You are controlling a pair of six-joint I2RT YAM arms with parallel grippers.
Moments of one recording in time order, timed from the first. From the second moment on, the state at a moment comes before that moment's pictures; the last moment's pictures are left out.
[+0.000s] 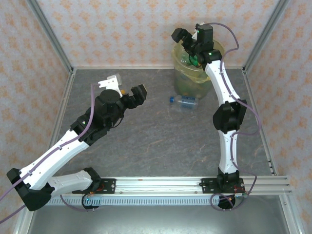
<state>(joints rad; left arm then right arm) -0.69 1.06 1.17 -0.40 -0.40 -0.70 0.23 2.25 2.42 -0.46 -0.30 0.77</state>
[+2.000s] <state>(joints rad) -0.52 1.84 1.28 -0.08 -0.06 -0.73 0.23 0.93 0.93 -0.45 -0.09 0.73</state>
